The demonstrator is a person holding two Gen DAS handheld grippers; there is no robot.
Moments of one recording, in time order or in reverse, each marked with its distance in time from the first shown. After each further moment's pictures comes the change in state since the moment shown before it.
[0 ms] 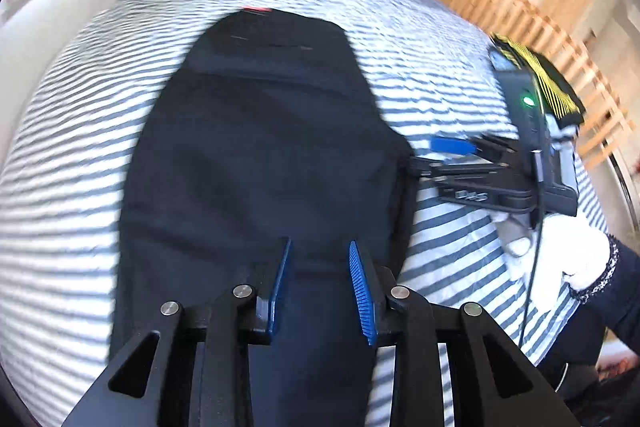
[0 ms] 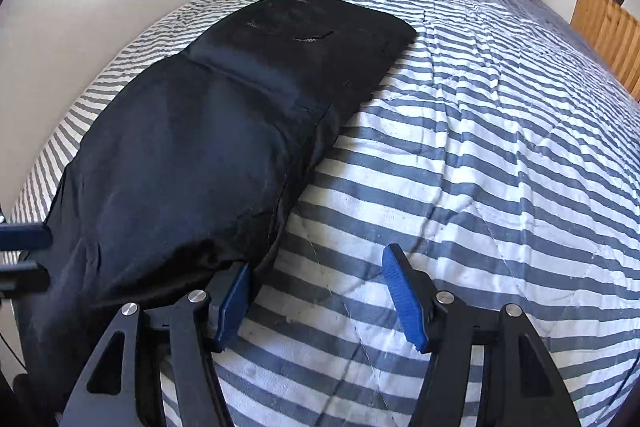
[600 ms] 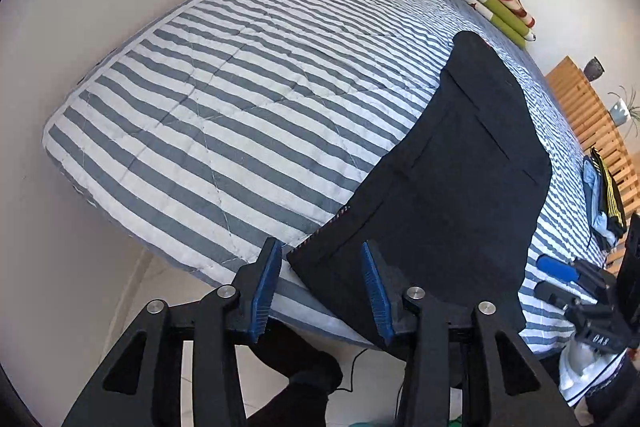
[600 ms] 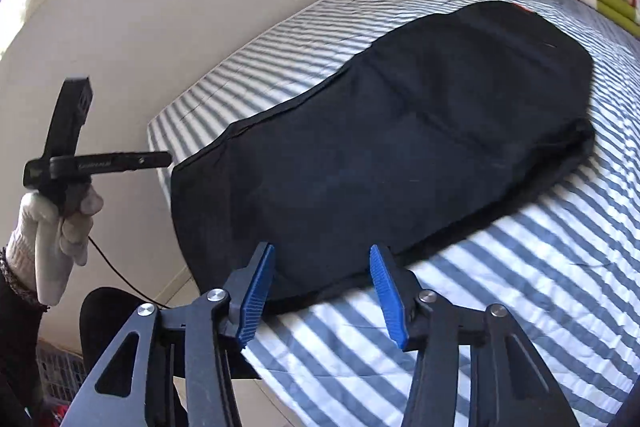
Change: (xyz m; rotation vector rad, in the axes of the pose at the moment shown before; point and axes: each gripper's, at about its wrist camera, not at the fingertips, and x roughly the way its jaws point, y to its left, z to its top) left arm -0.091 0.184 -0.211 -0.541 -0.054 0.161; right arm -0.083 0.210 -0.117 -0.272 0.058 0.384
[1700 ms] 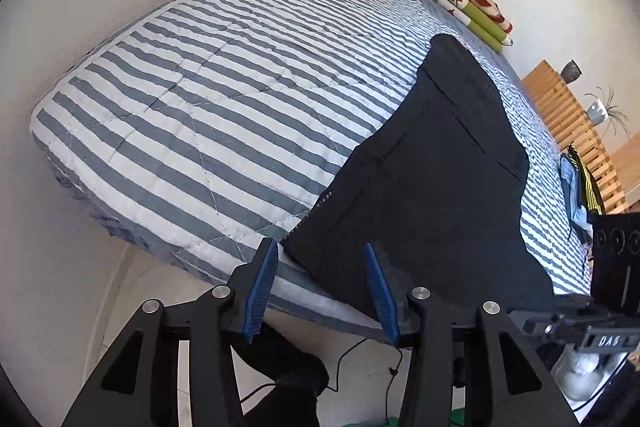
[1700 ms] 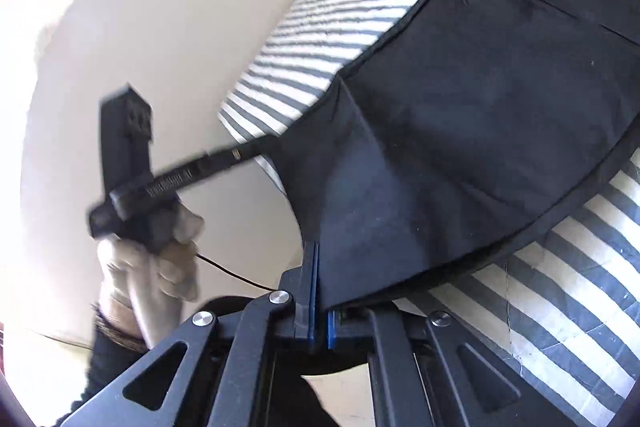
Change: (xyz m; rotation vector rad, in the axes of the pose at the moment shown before) left arm -0.003 0.002 -0.021 0.007 -0.046 -0.088; right arm 0.042 0.039 0.000 0.276 0.124 0.360
